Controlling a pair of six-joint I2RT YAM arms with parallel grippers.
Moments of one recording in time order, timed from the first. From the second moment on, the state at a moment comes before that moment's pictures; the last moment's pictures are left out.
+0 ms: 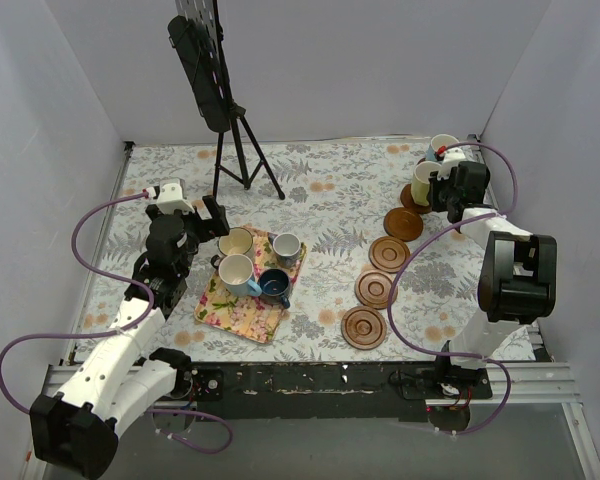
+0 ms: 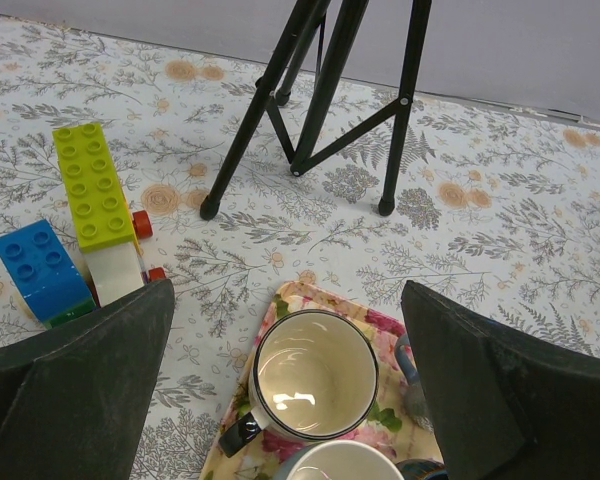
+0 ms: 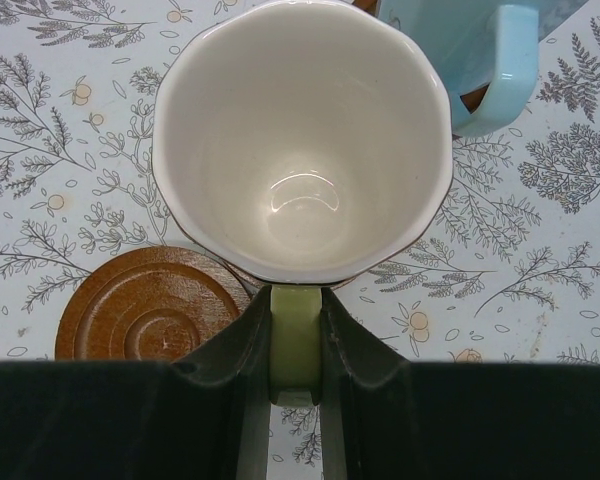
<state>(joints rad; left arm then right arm) -0.31 0.85 0.67 0.02 -0.28 -0.28 -0.07 1.71 1.03 0.13 -0.20 -0.19</state>
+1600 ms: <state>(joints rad) -0.31 0.86 0.67 0.02 -0.27 -0.28 -0.07 1.75 1.05 0.15 -0.21 -0.18</state>
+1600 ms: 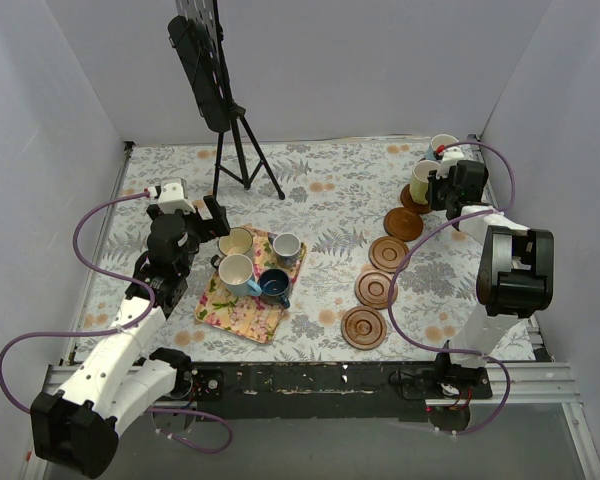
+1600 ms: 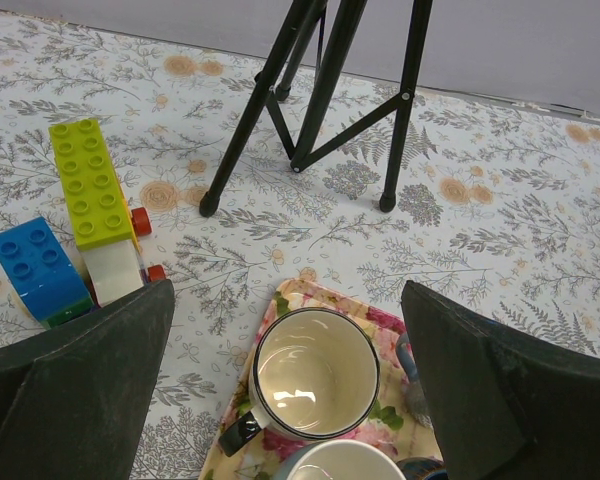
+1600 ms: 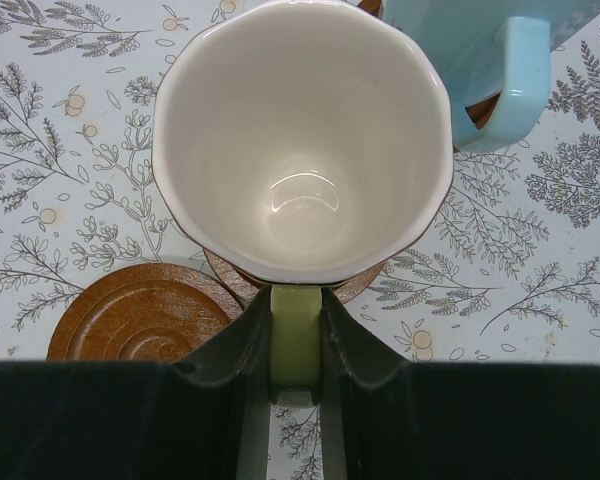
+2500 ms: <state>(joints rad) -0.31 0.87 0.67 0.02 -0.26 -0.28 -0.07 1.75 1.06 0.18 -0.20 -0.18</state>
